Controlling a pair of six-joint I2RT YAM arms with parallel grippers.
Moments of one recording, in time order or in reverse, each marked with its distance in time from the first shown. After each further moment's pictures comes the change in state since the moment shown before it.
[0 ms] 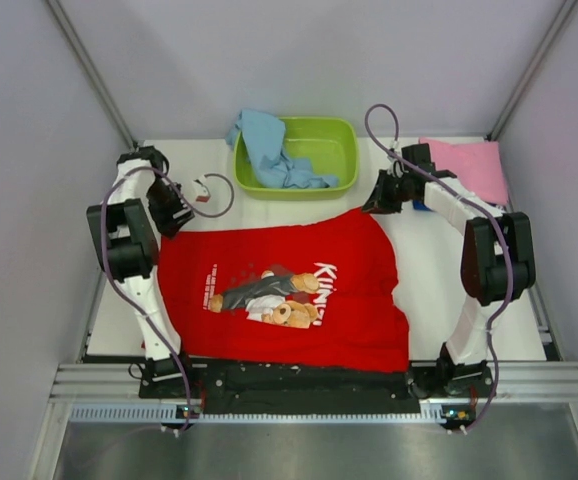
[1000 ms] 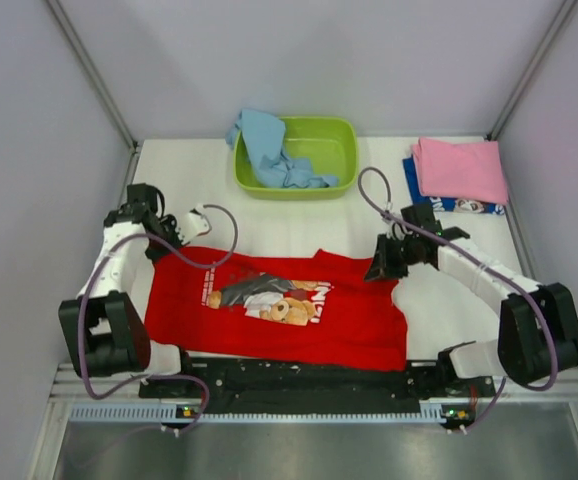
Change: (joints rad) left arm -0.036 -0.723 -0.723 0.312 -0.072 -0.076; right arm 0.118 -0.480 -0.507 -0.108 -0.052 -0.034
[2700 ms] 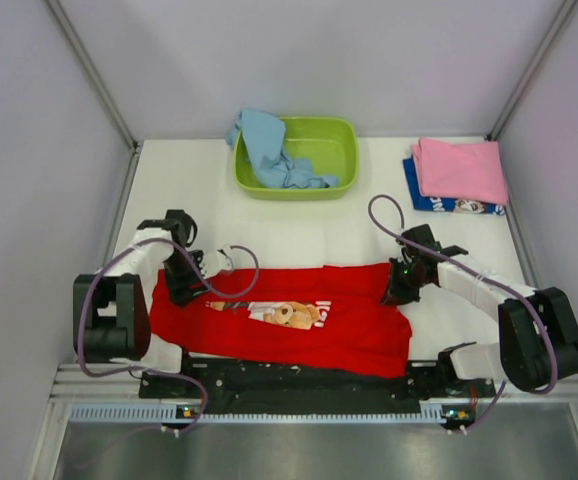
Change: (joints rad) left arm -0.166 0.016 -0.210 -0.158 -0.039 -0.003; right arm 0.005 -0.056 -0.219 -0.031 0.228 0.129
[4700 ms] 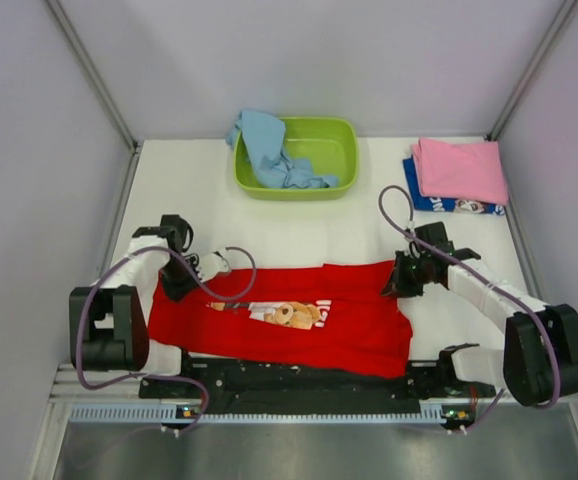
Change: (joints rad) left arm 0.022 -0.032 -0.042 0.005 -0.002 -0.056; right arm -0.076 -0.068 -0.013 0.048 -0.076 -0.044
